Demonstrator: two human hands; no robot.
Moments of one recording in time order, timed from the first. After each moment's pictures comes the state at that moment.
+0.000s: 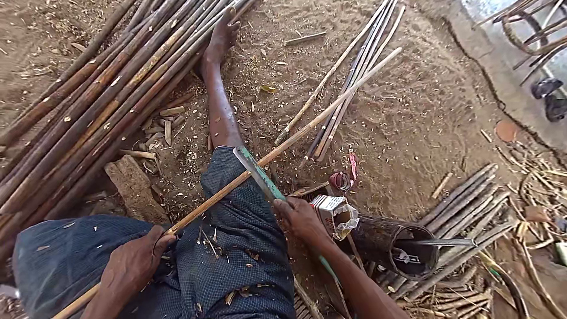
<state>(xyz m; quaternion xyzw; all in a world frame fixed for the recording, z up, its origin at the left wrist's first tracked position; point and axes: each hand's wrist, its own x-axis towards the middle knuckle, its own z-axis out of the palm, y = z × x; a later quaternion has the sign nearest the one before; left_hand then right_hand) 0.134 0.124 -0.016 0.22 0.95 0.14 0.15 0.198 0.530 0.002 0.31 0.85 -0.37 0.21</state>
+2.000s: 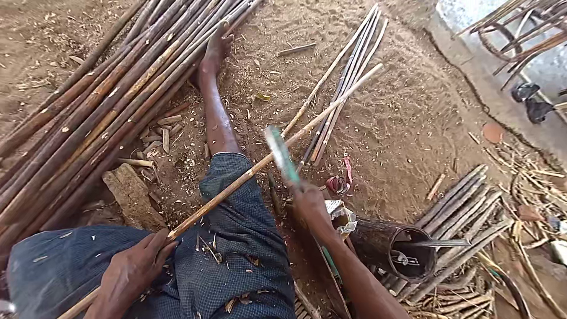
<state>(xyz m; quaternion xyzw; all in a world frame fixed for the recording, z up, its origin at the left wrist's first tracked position) 0.132 0.121 -0.031 0.29 0.94 0.19 0.04 0.172 0.538 0.019 0.33 0.88 -0.32 0.16</state>
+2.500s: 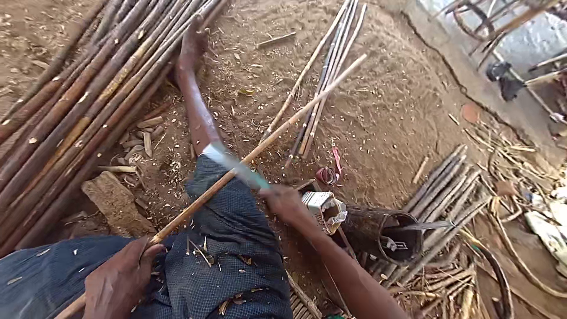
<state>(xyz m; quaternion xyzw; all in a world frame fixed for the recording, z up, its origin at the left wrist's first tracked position) 0.135 0.132 -0.012 0.21 0.96 0.15 0.08 0.170 0.533 0.014 0.27 0.86 -0.38 0.20</state>
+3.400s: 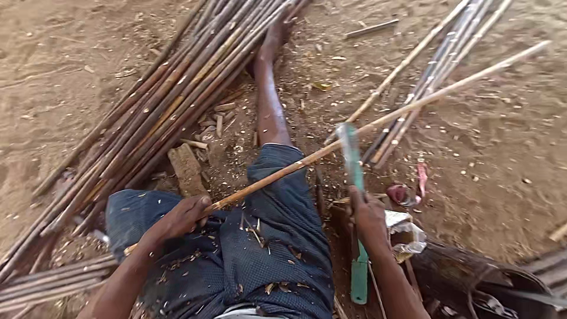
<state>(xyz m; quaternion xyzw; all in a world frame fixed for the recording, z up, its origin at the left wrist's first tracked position) 0.076 0.106 -0.011 0.13 0.77 0.44 0.44 0.196 0.548 -0.021 0.36 0.84 -0.39 0.10</state>
